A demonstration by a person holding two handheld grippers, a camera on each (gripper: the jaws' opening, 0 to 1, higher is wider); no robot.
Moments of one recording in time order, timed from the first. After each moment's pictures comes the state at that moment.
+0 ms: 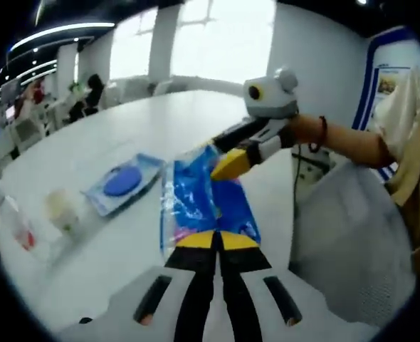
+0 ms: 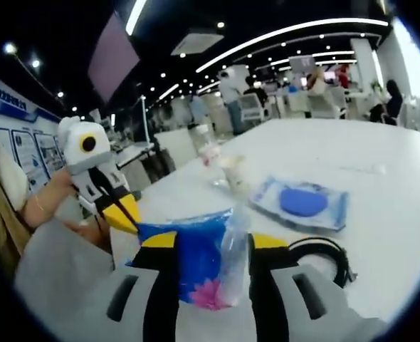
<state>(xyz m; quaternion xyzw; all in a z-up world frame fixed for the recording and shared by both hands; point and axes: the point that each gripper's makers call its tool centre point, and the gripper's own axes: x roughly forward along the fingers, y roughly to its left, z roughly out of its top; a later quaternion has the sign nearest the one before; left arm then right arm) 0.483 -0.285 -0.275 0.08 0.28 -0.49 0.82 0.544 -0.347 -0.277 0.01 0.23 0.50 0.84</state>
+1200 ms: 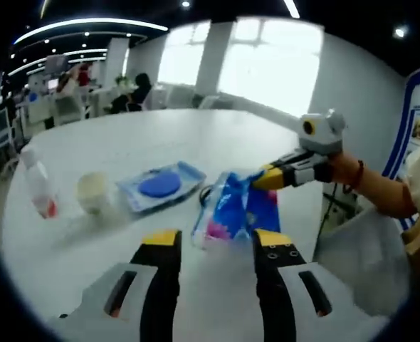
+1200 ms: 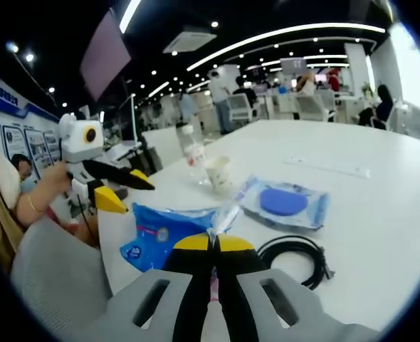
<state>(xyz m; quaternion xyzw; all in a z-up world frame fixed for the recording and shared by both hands) 0.525 -0.254 -0.258 -0.02 0.26 -0.35 0.90 0.559 -0.375 -0.270 0.00 0.23 0.46 0.86</state>
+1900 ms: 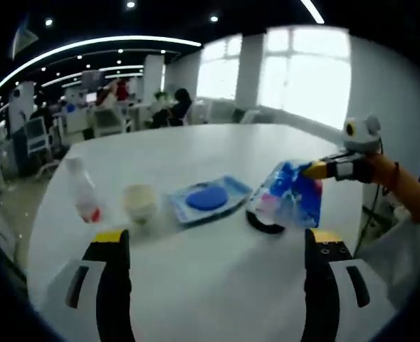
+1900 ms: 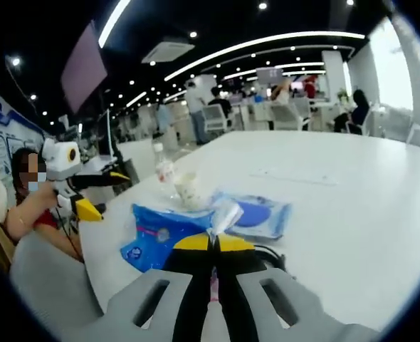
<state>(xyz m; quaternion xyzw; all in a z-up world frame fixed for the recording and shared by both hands) 0.549 -0.217 -0.252 0.00 0.22 -0.25 0.94 0.589 -0.417 -0.247 0.00 0.21 0.39 0.90</state>
